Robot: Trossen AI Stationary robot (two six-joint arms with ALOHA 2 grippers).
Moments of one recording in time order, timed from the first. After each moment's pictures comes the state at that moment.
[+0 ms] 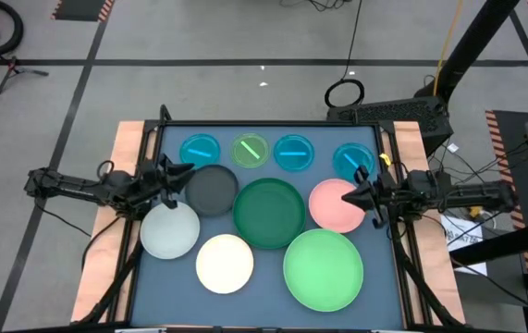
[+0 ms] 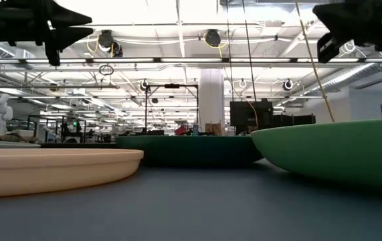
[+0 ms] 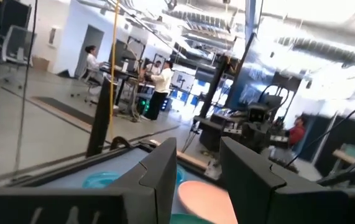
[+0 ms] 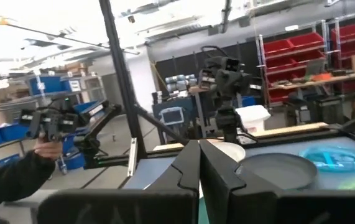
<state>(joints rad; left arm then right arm) -0.14 0.32 0.12 0.48 -0.47 -0.24 0.01 0.25 0.08 0.36 -0.15 0.25</state>
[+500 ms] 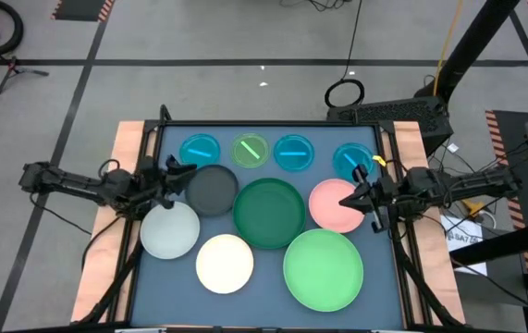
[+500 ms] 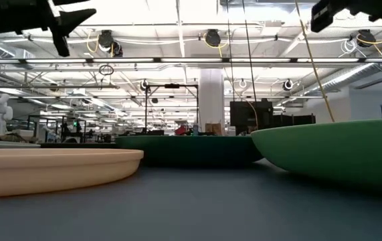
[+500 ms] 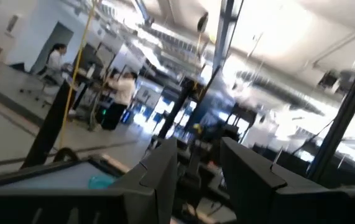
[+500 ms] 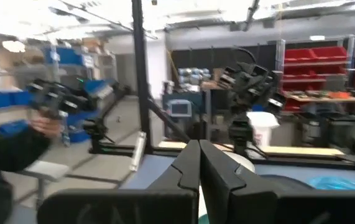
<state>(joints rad) -0.15 0.52 0.16 0.74 -0.39 -0.37 0.14 0.47 0.29 0.31 -0.10 0.07</state>
